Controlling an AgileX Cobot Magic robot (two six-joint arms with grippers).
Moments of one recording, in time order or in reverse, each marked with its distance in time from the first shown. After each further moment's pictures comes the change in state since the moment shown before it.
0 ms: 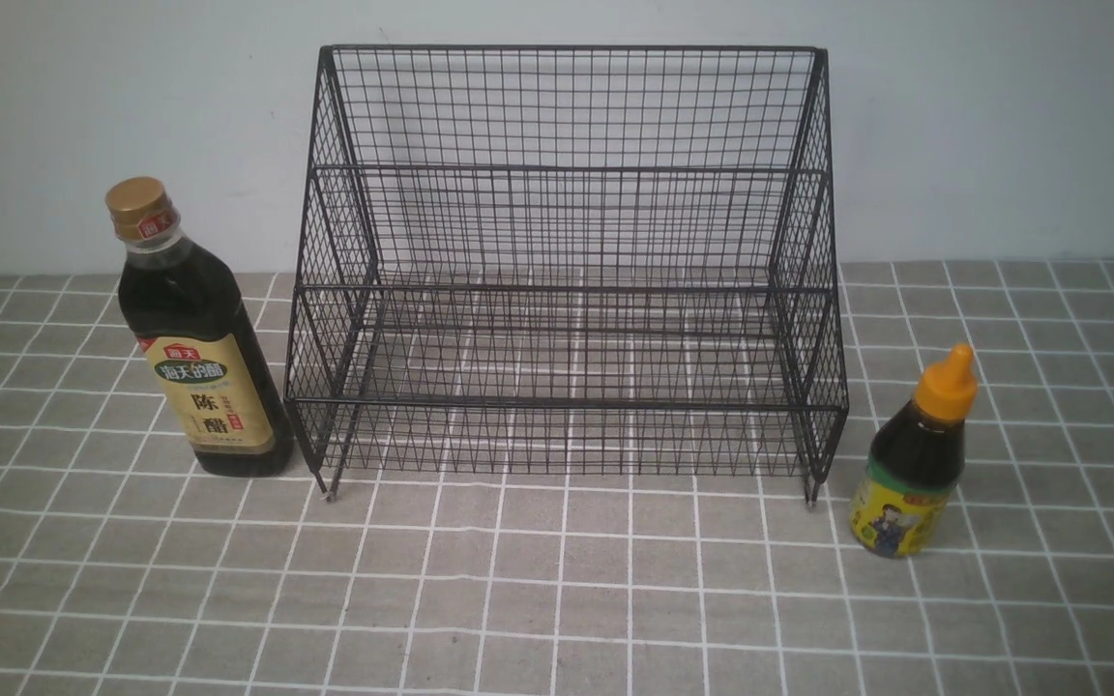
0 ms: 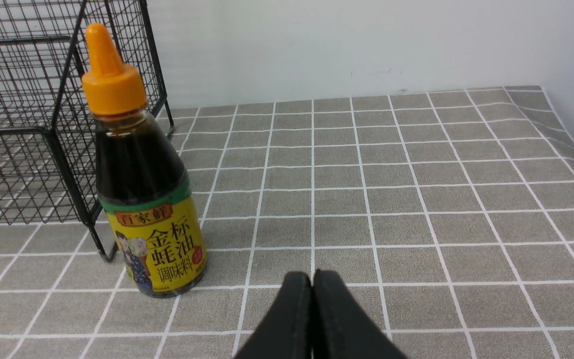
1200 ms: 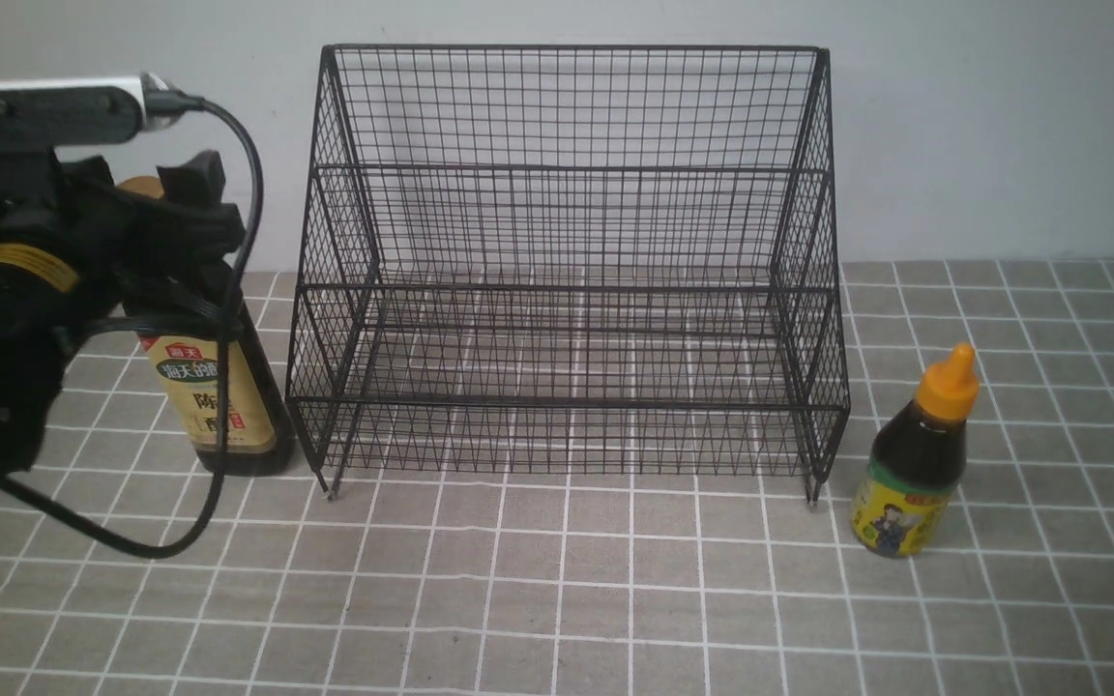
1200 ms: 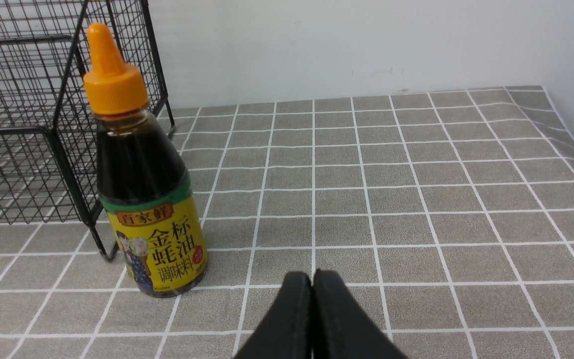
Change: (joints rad) right arm 0.000 0.000 0.000 0.000 0.000 0.000; left arm -0.001 1.480 -0.769 0.016 -0.107 0.062
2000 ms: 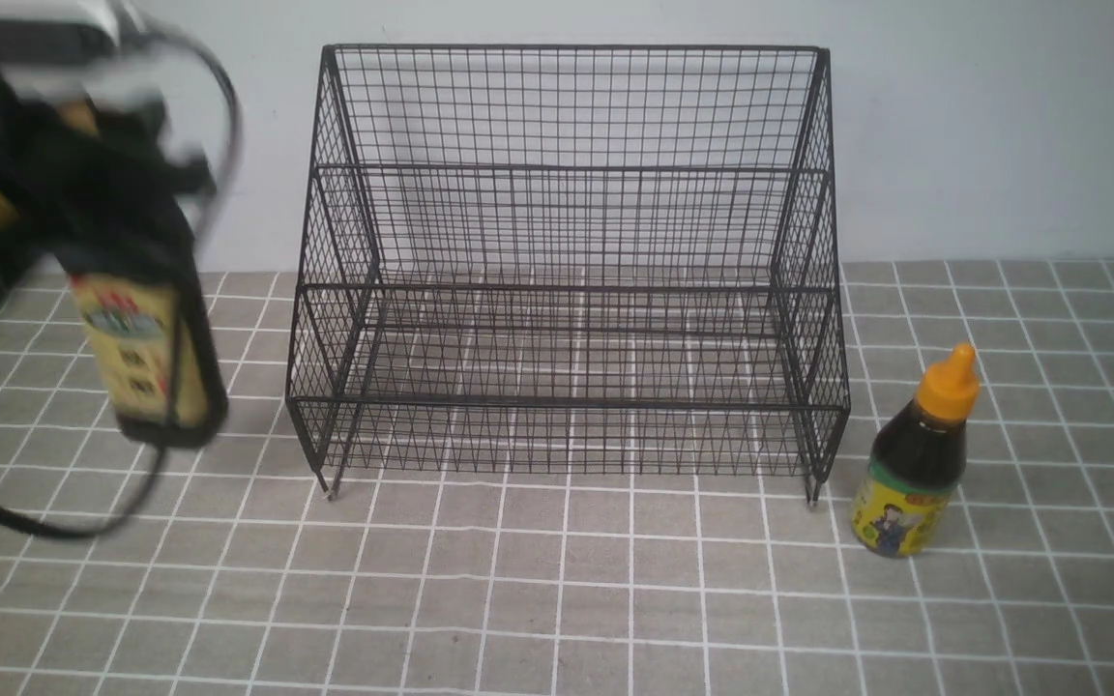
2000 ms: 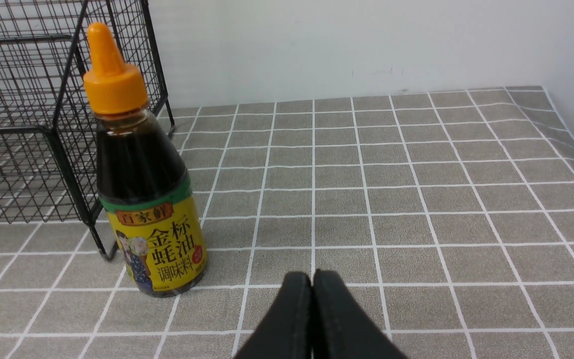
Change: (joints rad) right arm 0.000 0.000 0.000 0.000 0.000 -0.005; left arm -0.004 -0.244 -0.152 -0.092 0.259 0.179
